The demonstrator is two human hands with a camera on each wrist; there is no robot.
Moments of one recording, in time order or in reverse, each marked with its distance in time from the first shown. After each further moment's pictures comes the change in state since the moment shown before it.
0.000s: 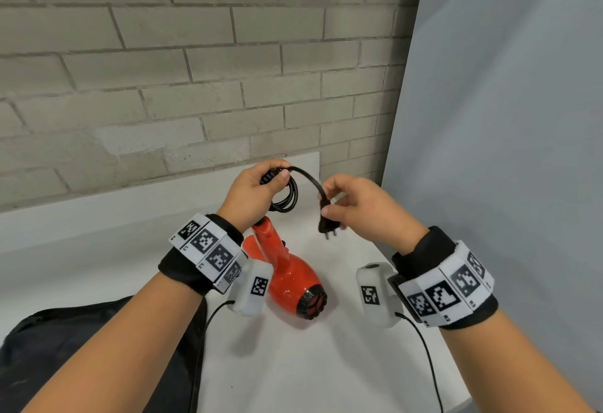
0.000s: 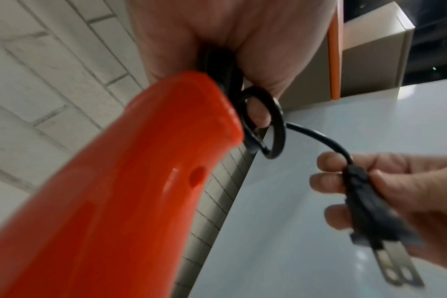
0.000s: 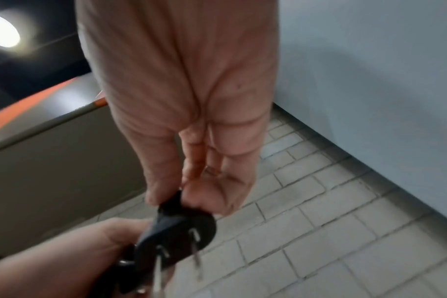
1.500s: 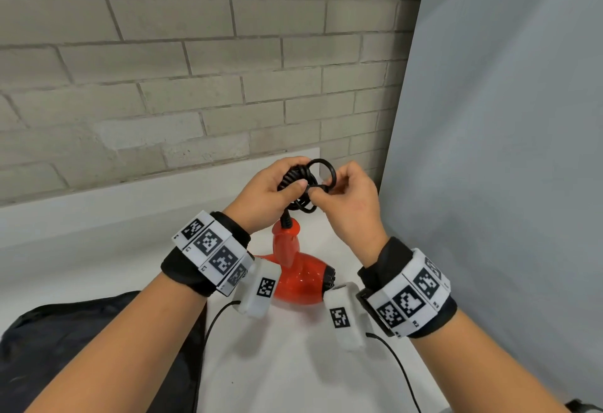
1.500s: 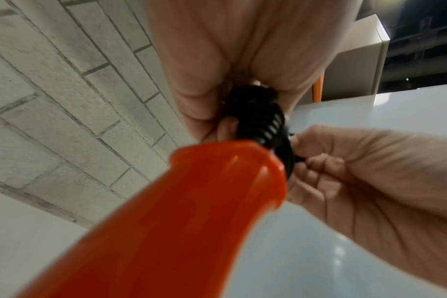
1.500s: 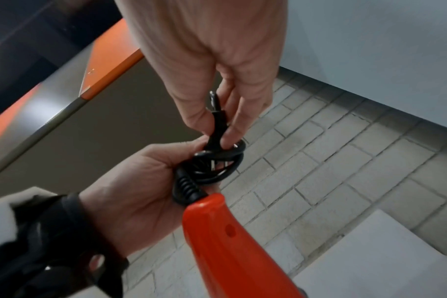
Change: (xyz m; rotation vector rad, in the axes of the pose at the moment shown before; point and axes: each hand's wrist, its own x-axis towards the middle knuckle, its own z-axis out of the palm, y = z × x) left_hand -0.012 0.010 0.007 -0.042 -0.262 0.078; right_hand 0.012 0.002 0.041 0.319 0.553 -0.033
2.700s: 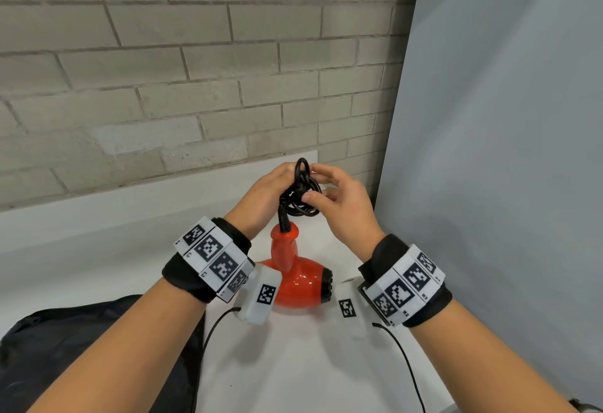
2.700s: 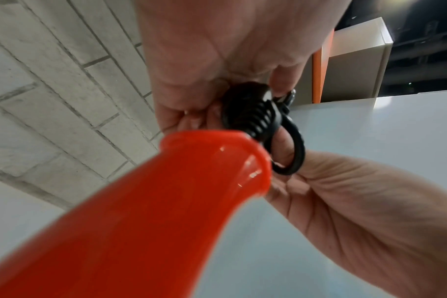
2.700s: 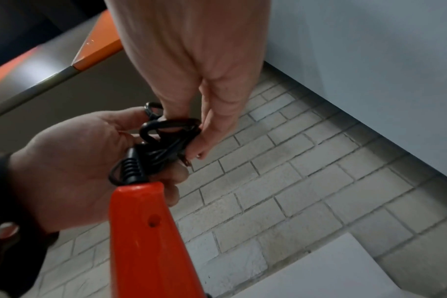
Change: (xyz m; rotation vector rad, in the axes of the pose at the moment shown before) left_hand -0.004 0.012 0.007 -0.184 0.010 -0.095; right_hand 0.006 0.004 -0.006 0.003 -0.231 0.042
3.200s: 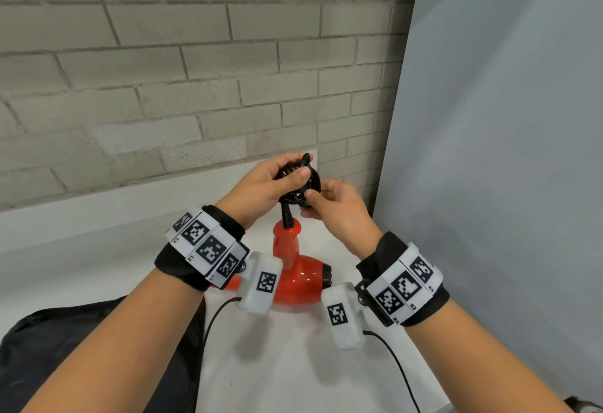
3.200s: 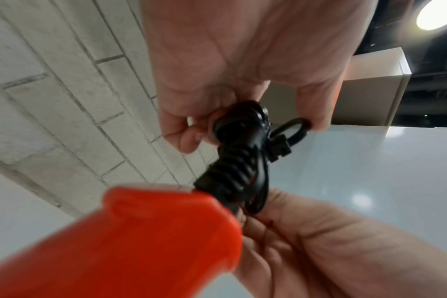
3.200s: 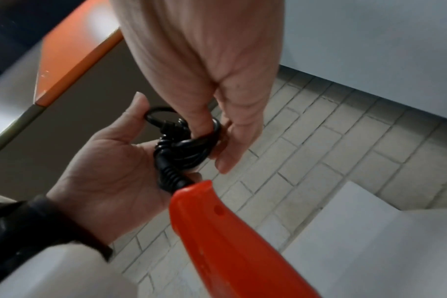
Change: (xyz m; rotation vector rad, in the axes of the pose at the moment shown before) left_hand 0.004 0.010 -0.008 0.014 -0.078 0.044; right_hand 0.004 0.010 0.004 0.118 -0.037 0.177
